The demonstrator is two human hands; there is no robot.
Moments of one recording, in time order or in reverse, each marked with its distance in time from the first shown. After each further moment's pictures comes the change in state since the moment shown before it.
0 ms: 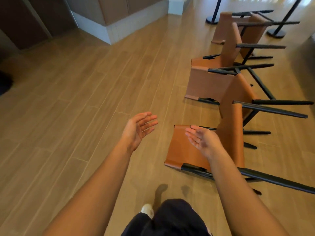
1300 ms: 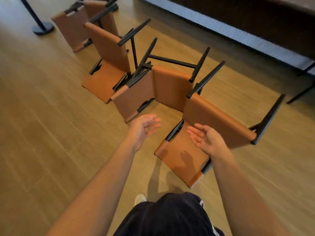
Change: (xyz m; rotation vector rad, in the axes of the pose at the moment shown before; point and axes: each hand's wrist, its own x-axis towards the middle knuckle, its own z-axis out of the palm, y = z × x) left_hand 0.482 0.177 0.149 0.651 -0.868 -0.480; right_hand 0.242 -0.174 0.141 0.934 0.707 -0.193
